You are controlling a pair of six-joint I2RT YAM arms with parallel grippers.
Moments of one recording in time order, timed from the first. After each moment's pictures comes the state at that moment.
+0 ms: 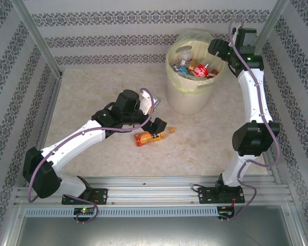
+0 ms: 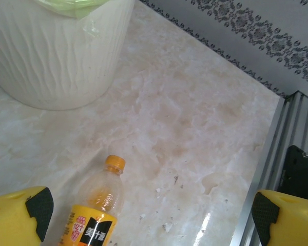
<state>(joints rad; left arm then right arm) -0.68 1.39 1.19 -0.39 0.35 -0.08 -0.06 1.84 2.05 -0.69 -0.13 0.34</state>
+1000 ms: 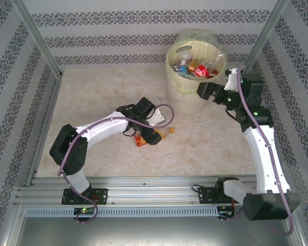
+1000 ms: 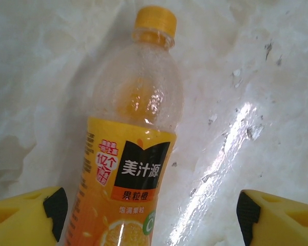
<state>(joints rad) -0.69 1.75 1.29 -0.69 0.23 0.23 0.00 1.09 1.22 -0.59 -0.56 0.39</state>
